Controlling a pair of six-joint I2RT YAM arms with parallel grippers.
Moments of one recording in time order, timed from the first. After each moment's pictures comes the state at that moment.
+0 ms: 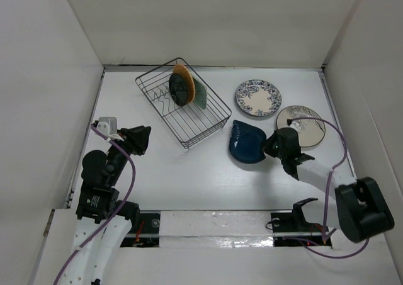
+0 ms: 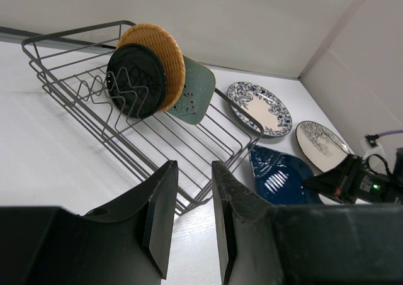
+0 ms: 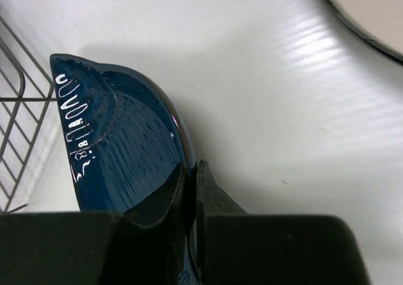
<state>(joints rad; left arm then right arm) -0.22 0.37 0.64 -0.23 0.13 -0.40 0.29 1.29 0.42 0.27 0.06 0.76</state>
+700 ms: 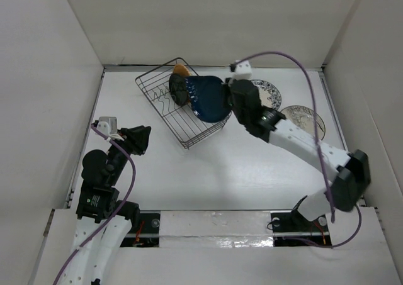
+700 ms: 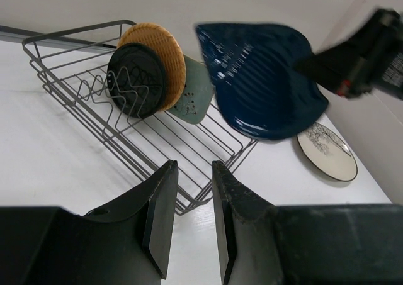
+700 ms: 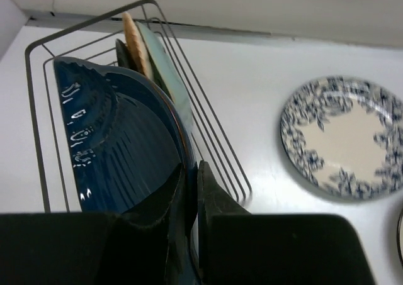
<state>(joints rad) -0.22 0.38 0.64 -0.23 0.13 -0.40 0.75 1.44 1.28 -0.10 0.53 0.28</state>
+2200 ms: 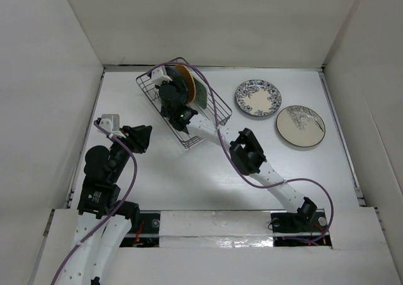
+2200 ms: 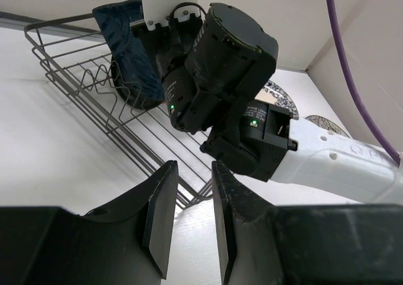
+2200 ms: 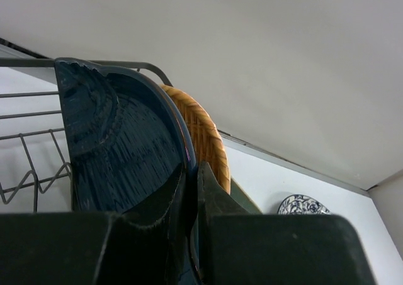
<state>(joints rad) -0.22 0.42 0.64 -0.23 0.13 -0.40 0.93 2.66 2.47 0.32 0.97 -0.62</state>
